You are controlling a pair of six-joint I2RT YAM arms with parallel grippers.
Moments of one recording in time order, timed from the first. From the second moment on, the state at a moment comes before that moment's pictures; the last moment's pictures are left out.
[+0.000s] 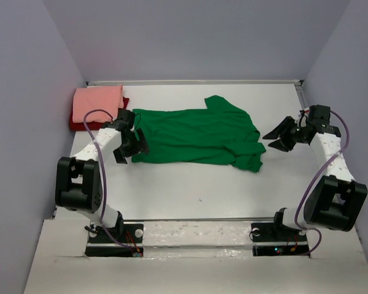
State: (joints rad) left arm -0.17 1.54 1.05 -0.75 -0.06 -0.53; right arm -0.28 1.36 1.07 -0.74 -0.59 0.53
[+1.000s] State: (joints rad) left arm -0.17 1.67 1.00 -0.65 -0.03 -0.57; right arm -0.30 1.24 0.90 -0.73 -0.68 0.51
